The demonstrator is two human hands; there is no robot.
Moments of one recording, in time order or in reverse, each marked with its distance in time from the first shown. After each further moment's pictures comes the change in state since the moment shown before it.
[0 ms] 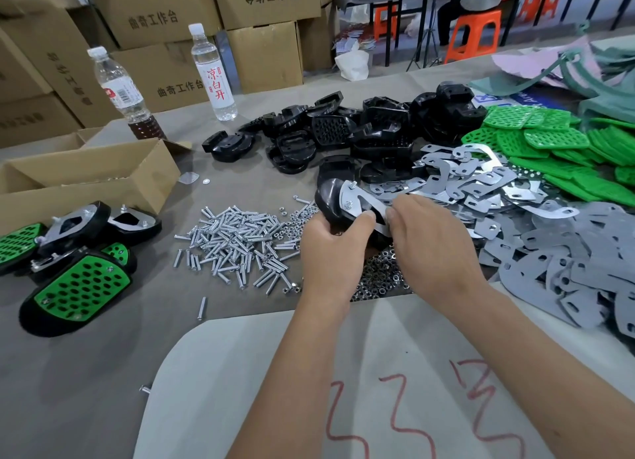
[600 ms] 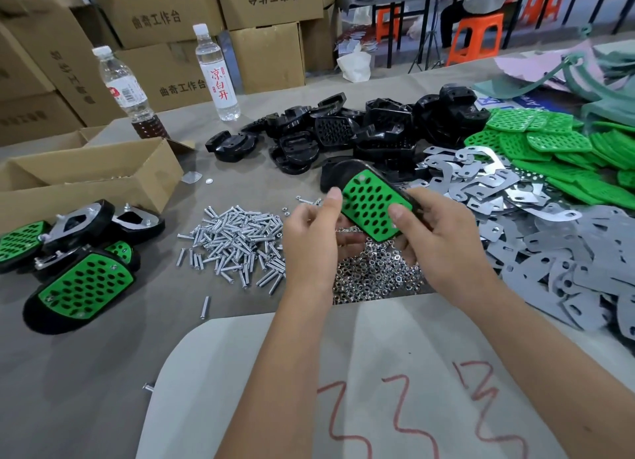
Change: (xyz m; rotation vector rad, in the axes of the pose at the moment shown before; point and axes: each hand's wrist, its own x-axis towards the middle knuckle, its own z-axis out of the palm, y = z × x) left_hand 0.013 0.008 -0.018 -0.095 0.088 -0.092; right_hand 0.000 0.009 0.000 0.748 0.049 0.092
